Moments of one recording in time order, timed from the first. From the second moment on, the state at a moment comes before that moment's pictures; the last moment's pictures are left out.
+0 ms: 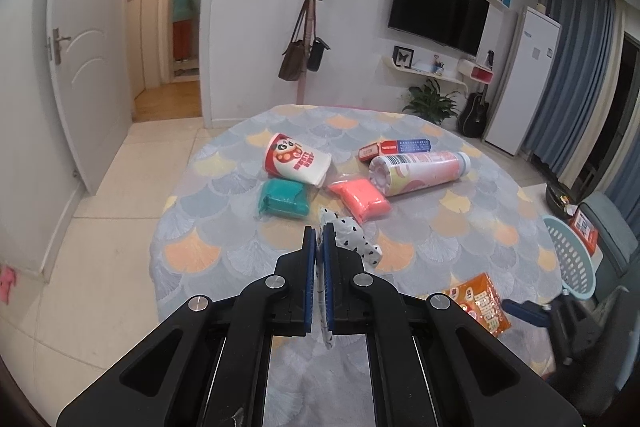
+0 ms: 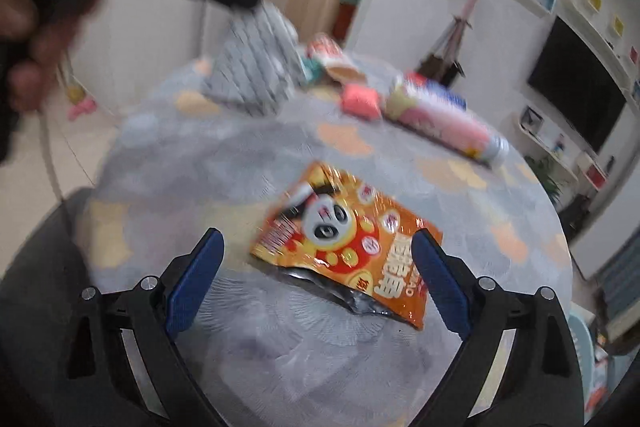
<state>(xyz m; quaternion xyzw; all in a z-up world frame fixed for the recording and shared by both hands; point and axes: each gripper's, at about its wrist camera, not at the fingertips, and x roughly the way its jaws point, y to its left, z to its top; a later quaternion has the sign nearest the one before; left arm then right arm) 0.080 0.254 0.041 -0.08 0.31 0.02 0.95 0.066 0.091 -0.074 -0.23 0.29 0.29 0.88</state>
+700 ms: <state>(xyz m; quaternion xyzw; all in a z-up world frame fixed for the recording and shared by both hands) 0.073 0.236 0.050 -0.07 0.29 0.00 0.95 0.097 0.010 -0.029 0.00 0.28 0.29 0.91</state>
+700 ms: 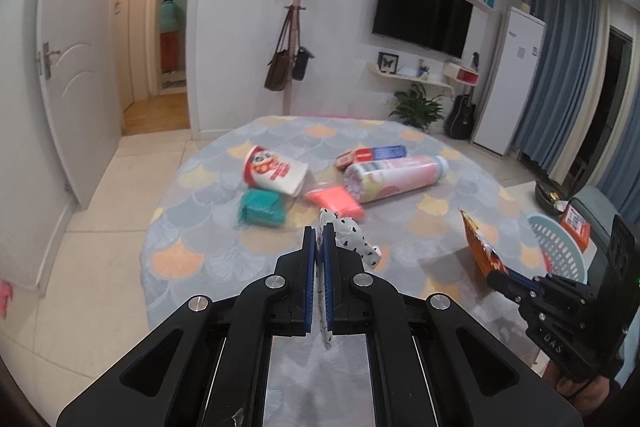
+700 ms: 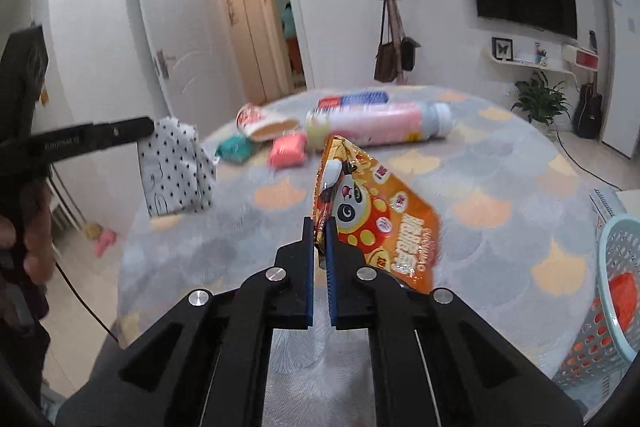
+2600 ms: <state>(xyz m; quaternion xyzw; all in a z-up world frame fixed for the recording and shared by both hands) 0.213 -0.177 0.021 0.06 0.31 -0.32 0.89 0.123 -0.357 -0.079 0.16 0.24 -0.04 0.96</state>
